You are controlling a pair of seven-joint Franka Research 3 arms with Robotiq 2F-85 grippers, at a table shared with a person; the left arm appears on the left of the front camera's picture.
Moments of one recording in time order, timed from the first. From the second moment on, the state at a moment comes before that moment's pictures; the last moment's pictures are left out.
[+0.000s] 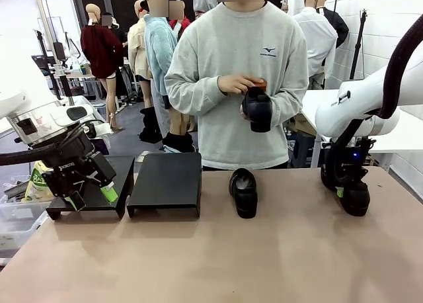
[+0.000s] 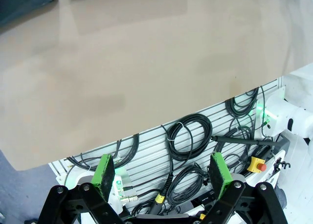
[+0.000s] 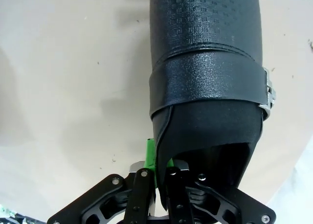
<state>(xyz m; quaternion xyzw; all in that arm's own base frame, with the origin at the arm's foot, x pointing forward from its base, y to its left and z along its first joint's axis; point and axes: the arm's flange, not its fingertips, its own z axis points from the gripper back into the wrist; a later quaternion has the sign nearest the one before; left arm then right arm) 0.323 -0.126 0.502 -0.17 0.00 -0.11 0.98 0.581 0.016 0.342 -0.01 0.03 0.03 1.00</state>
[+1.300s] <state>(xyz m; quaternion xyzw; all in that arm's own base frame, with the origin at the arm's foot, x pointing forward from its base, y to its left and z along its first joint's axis) 0.322 -0.126 0.502 -0.17 0.00 -0.11 0.98 0.518 0.052 0.442 -0.04 0.00 -0.06 1.00</state>
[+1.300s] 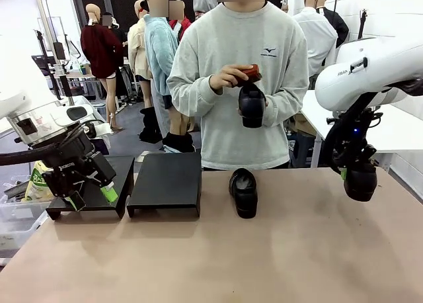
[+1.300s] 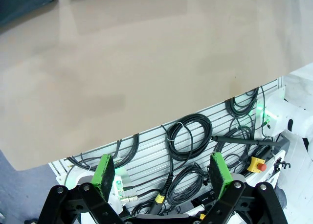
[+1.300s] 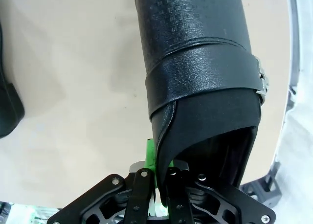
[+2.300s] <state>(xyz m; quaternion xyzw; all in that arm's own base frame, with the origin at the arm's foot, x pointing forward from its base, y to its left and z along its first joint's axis) 0.322 -0.127 0.502 -0.17 0.00 -0.11 0.98 0.385 0.187 0.459 -0.01 0.07 -0.04 1.00</state>
